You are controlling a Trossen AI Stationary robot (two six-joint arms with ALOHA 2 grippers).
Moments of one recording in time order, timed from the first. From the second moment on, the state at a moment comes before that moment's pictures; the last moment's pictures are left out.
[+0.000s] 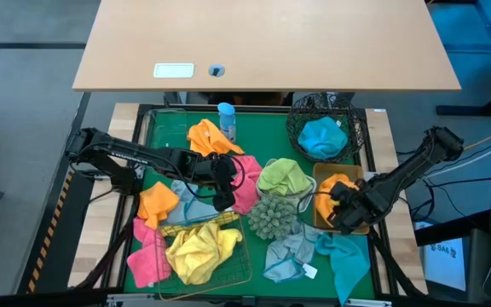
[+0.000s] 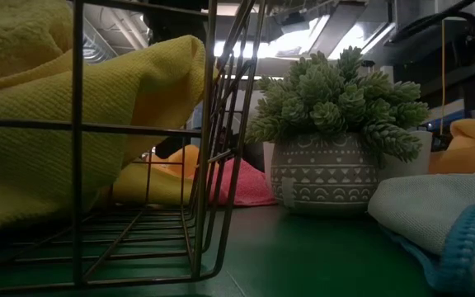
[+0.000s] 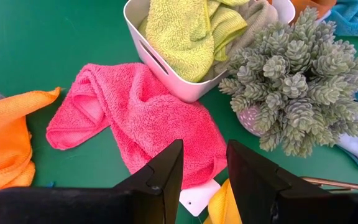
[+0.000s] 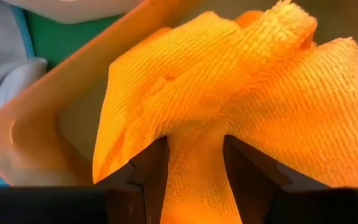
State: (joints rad) left arm -0.13 1.51 1.24 -0.64 -0.22 -0.51; right arm 0.69 1.18 0.80 -1.22 0.23 1.38
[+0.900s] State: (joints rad) left arm -0.13 1.51 1.24 -0.64 -0.22 -0.51; right arm 0.69 1.29 1.13 -0.68 0.17 0.75
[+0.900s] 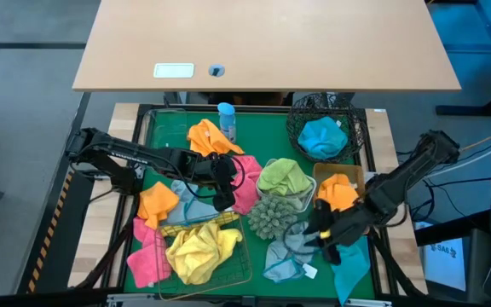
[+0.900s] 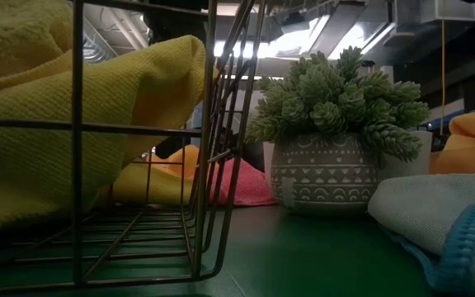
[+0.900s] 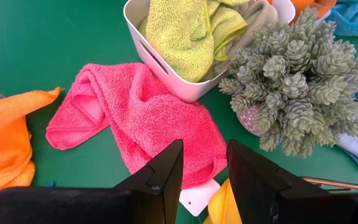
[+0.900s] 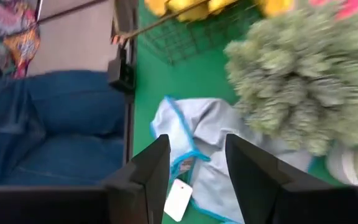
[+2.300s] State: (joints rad) left arm -0.13 1.51 1.24 -0.64 -0.22 -0.51; right arm 0.69 1.83 1.13 -0.64 0.09 0.46
